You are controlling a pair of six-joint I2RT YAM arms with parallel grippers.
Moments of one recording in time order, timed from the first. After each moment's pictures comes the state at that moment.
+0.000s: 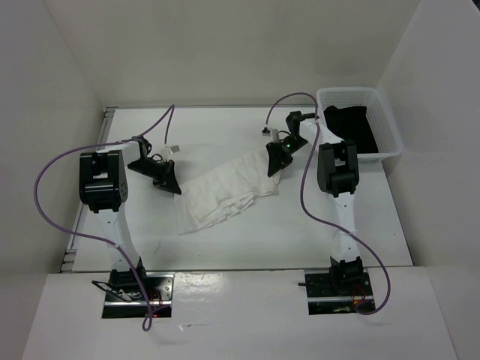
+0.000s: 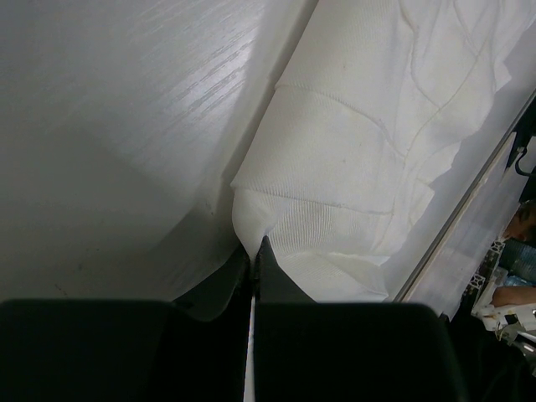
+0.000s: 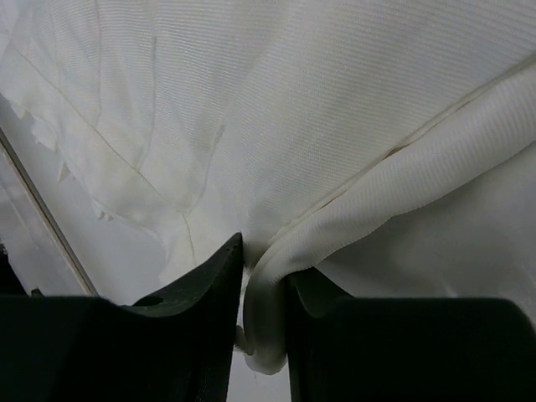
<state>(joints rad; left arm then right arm) 0.12 2.12 1.39 -0.88 0.81 0.44 0.18 2.43 2.00 -1.12 -0.75 -0.51</state>
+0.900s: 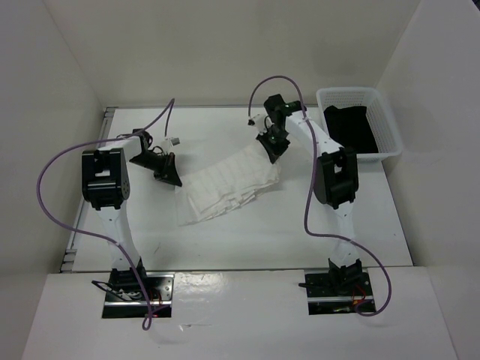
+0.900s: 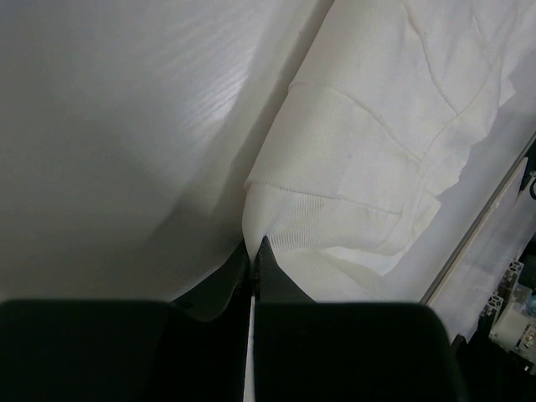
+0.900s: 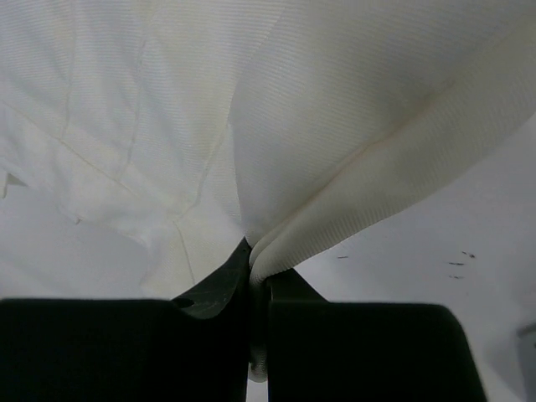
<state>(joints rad) 0.12 2.16 1.49 -0.87 0.81 0.41 0.35 2.24 2.03 -1.12 -0.19 -0.38</state>
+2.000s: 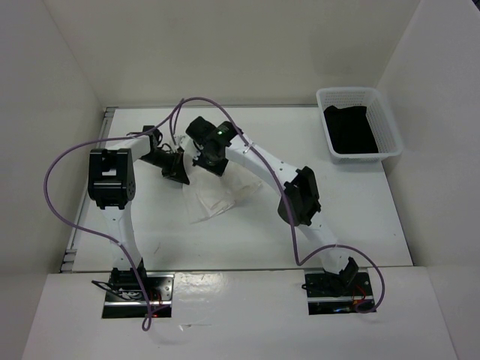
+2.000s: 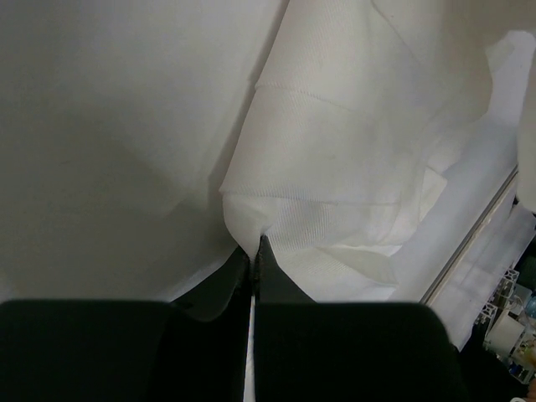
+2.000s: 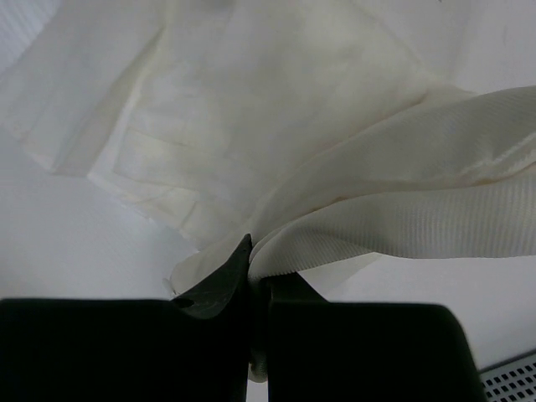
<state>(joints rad) 0.04 2.17 1.52 -0.82 0.79 0.30 0.84 2.34 2.37 -1.19 0.05 -0.35</state>
